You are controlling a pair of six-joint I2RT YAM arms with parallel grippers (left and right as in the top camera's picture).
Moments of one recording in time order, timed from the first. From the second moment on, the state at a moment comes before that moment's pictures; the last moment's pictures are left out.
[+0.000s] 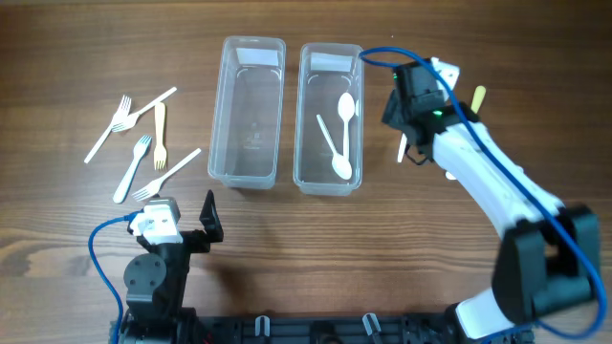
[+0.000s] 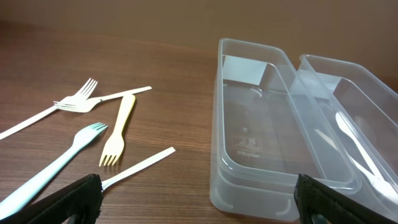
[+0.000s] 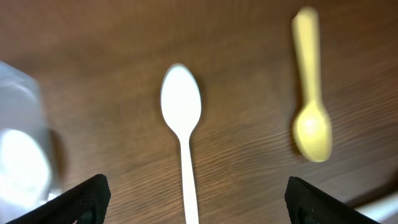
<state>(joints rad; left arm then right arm) -0.06 0.01 0.11 -0.34 -0.04 -0.17 0.28 1.74 1.17 -0.52 0.40 0.54</state>
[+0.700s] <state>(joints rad) -0.06 0.01 0.11 -0.34 -0.04 -0.17 0.13 1.97 1.19 -0.47 0.07 0.29</state>
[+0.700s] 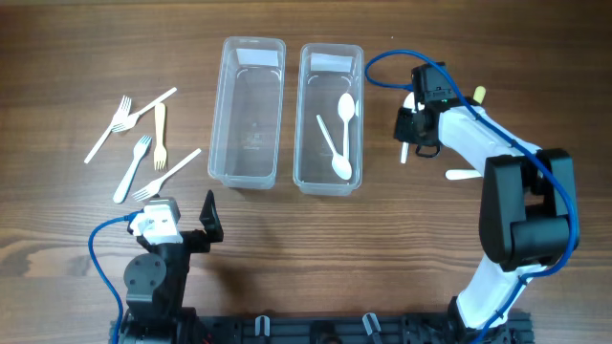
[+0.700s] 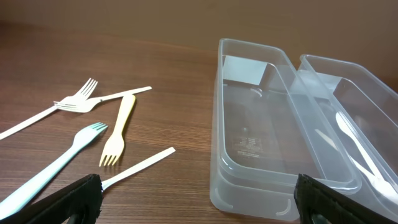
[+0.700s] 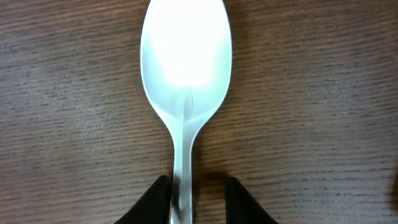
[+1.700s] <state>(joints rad) -0.06 0.01 0.11 -0.34 -0.04 -0.17 0.24 1.44 1.32 -0.74 -0.02 0.28</state>
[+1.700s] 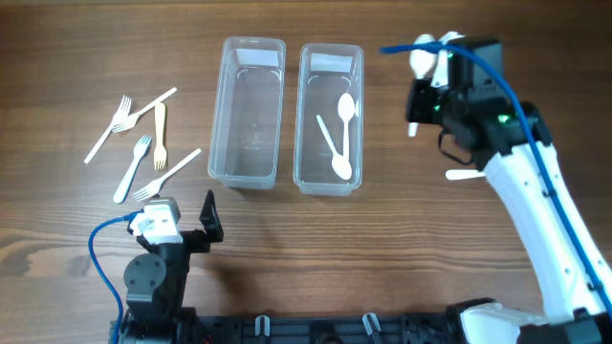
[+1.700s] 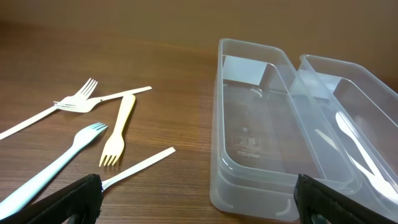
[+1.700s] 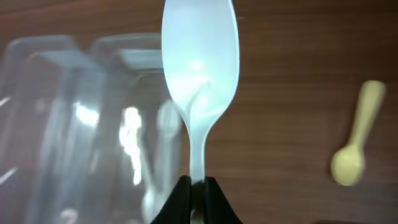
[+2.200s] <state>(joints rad) -0.06 0.01 0.11 -0.34 -0.04 -0.17 0.50 1.65 1.32 -0.66 -0.02 0.40</state>
